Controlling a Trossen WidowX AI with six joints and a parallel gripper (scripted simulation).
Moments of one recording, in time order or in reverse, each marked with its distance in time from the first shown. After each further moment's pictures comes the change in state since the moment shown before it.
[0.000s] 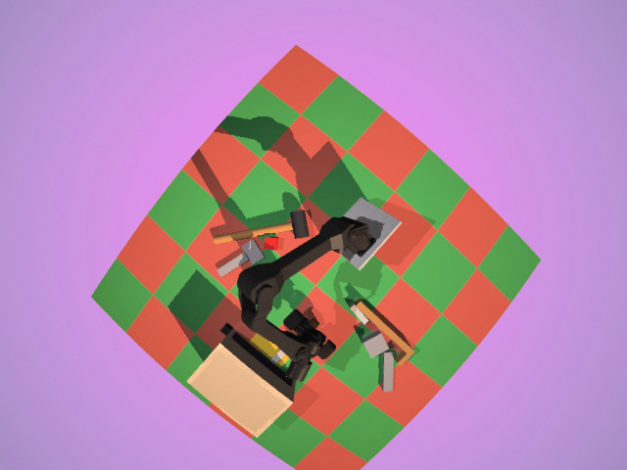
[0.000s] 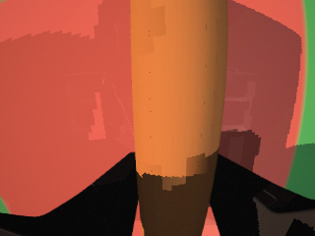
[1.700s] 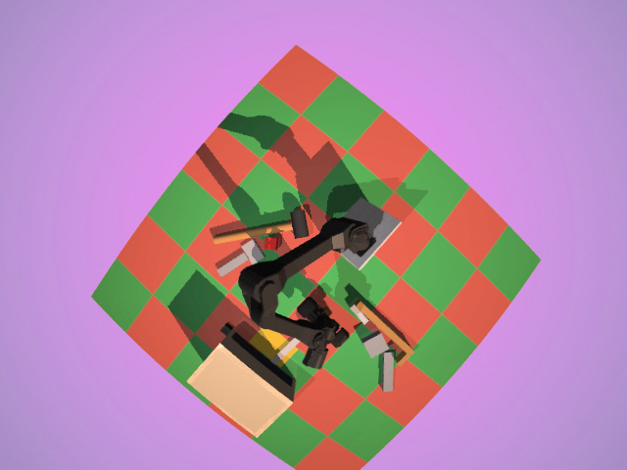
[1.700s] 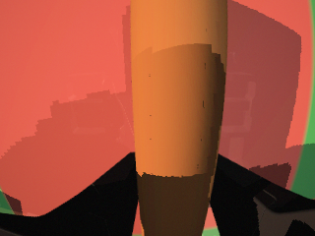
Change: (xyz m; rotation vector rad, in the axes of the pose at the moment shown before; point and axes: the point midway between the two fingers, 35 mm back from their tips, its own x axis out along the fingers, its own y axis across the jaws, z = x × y) arm 0.000 0.003 -0.061 -0.002 0.001 0.001
